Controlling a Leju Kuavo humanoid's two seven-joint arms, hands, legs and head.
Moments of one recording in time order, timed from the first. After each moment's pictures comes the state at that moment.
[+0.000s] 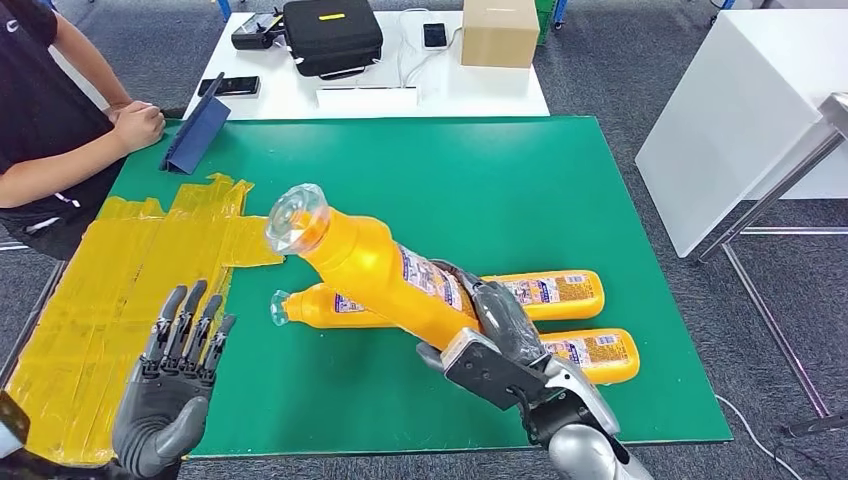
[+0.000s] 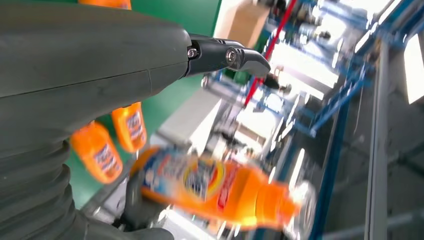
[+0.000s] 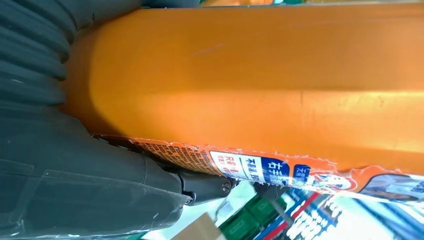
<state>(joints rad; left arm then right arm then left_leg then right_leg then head) 0.34 -0.05 -0.13 -2.02 0.75 -0.23 0.01 -0.07 -0.17 0.58 -1.89 0.38 -0.03 0.09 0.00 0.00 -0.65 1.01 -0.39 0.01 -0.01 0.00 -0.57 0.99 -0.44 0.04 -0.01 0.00</state>
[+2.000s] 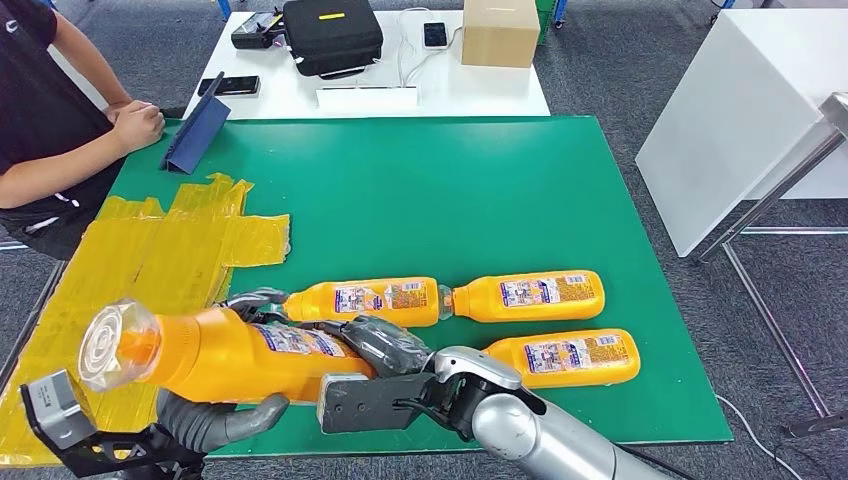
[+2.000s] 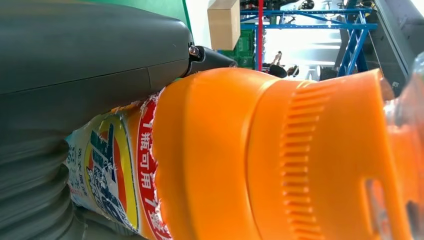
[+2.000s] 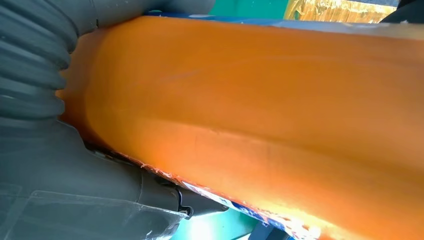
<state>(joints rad) 0.18 0.00 -0.28 -1.99 0.32 -0.20 -0.05 -0.40 -0.12 0.98 -1.69 0.17 0.22 0.17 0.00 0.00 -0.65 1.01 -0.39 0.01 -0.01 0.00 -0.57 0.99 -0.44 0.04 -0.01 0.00</state>
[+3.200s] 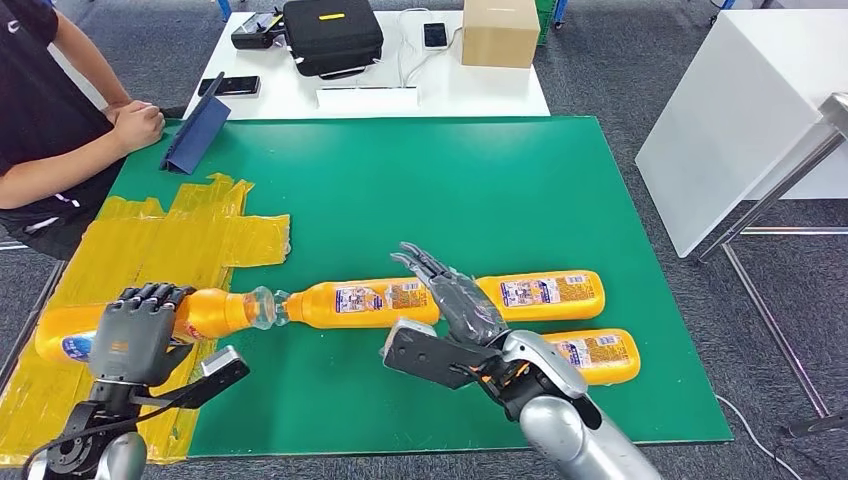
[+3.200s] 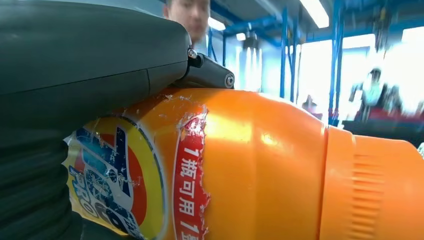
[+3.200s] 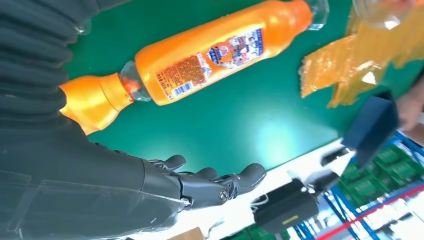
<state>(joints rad) 0.02 0.16 0.00 -1.55 -1.25 0.40 -0.10 -0.23 -0.15 0.68 -1.80 0.46 0.12 0.25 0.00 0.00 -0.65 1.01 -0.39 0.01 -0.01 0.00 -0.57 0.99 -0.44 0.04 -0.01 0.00</state>
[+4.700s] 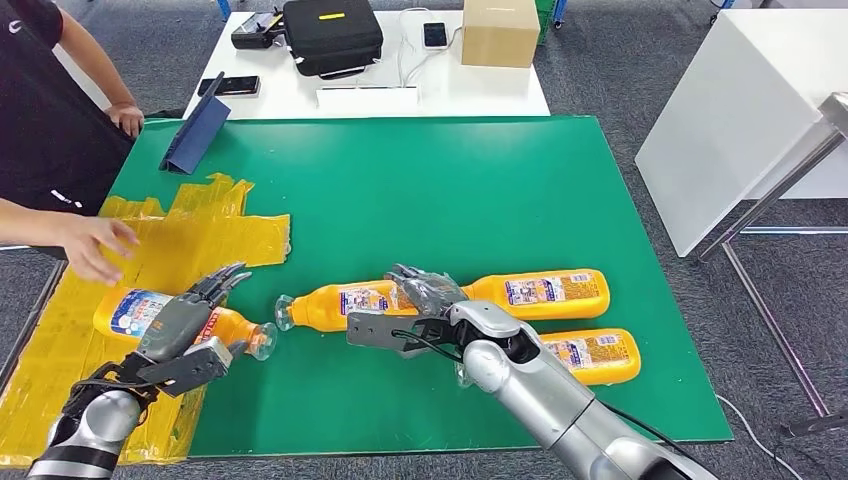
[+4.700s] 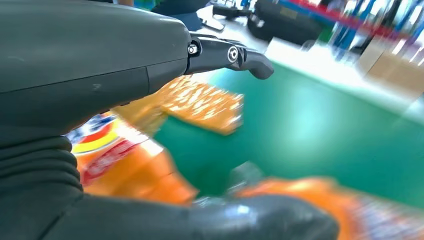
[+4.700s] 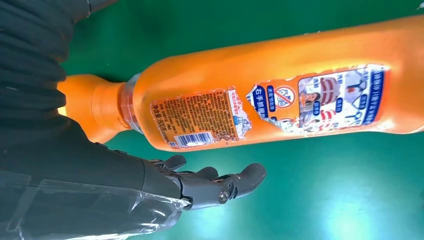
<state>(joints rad) -0.14 0.23 -0.08 -1.37 -0.59 -0.05 -0.39 -0.50 -0.01 0.79 -1.21 0.67 0.26 0.29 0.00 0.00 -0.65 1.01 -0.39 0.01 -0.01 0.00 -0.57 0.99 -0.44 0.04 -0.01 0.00</state>
